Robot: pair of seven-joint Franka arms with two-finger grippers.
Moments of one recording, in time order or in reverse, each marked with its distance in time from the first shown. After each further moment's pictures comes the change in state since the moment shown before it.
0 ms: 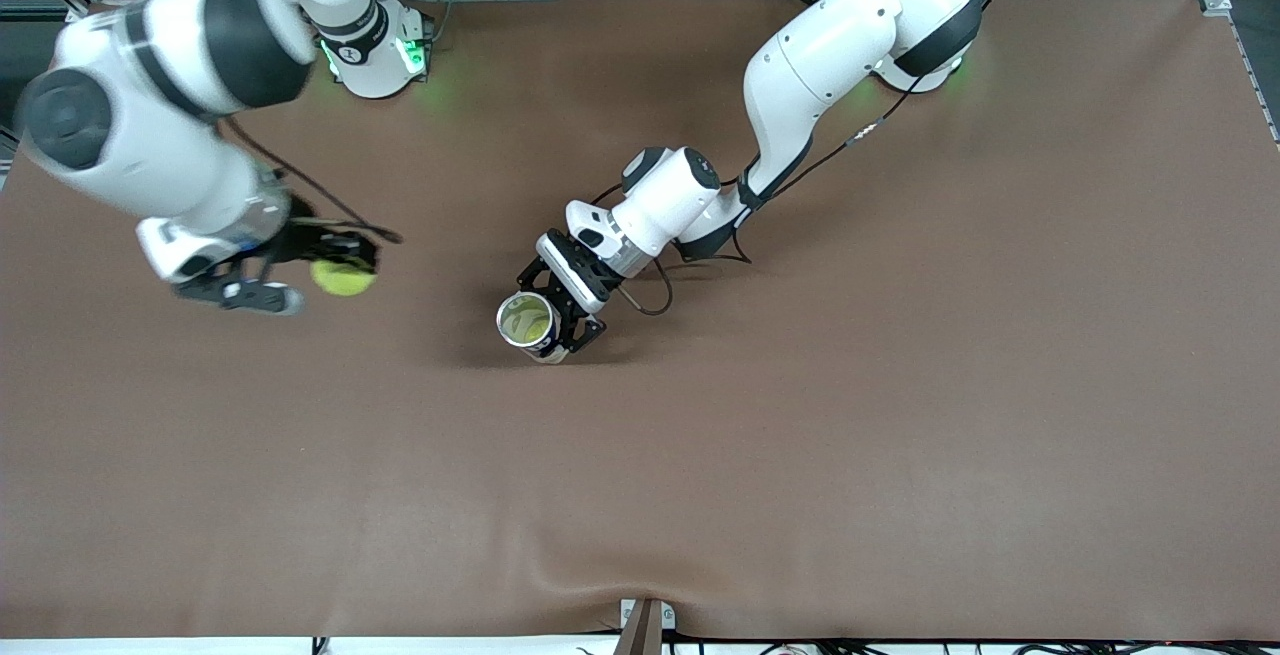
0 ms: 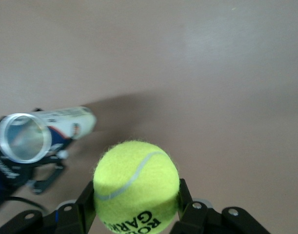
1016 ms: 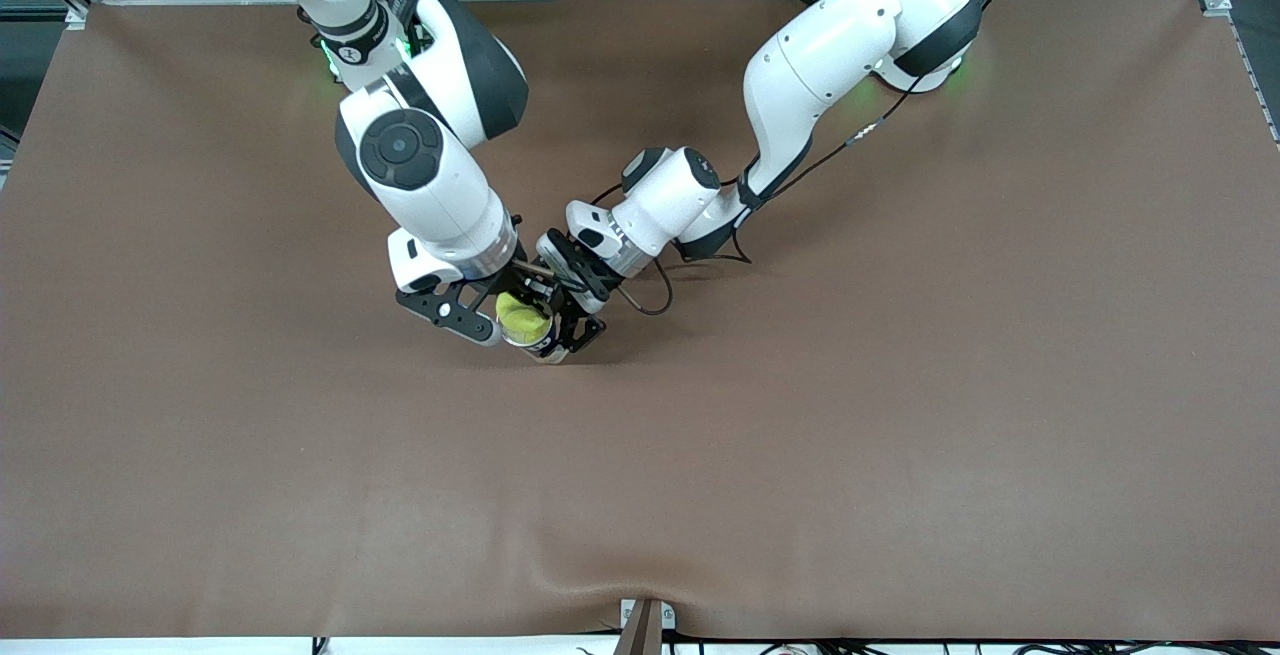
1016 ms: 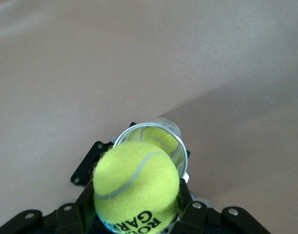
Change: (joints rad) left arm -0.001 0.000 0.000 0.000 0.000 0.001 0.000; right arm 0.249 0.272 0.000 0.146 -0.115 0.236 0.479
